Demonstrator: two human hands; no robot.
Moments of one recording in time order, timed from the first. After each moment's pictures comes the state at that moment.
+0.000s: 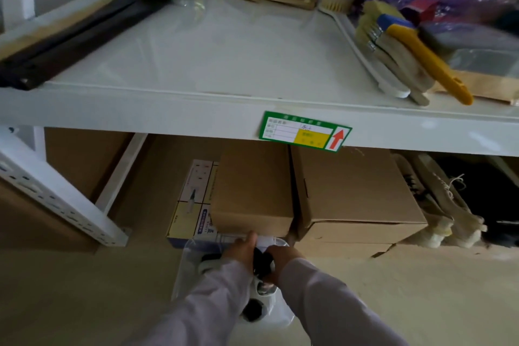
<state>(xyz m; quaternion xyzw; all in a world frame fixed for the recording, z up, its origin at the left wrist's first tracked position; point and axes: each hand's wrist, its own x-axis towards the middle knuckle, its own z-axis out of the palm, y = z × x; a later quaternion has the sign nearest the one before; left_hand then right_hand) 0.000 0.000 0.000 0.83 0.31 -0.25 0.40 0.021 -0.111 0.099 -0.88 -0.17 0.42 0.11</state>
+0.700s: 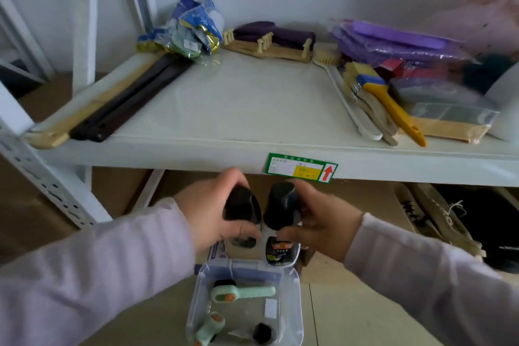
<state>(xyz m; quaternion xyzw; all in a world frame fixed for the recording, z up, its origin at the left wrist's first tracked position) -0.059 0.049 0.325 0.97 0.07 -0.07 0.24 0.014 -0.130 0.326 -0.89 -0.35 0.21 0.21</state>
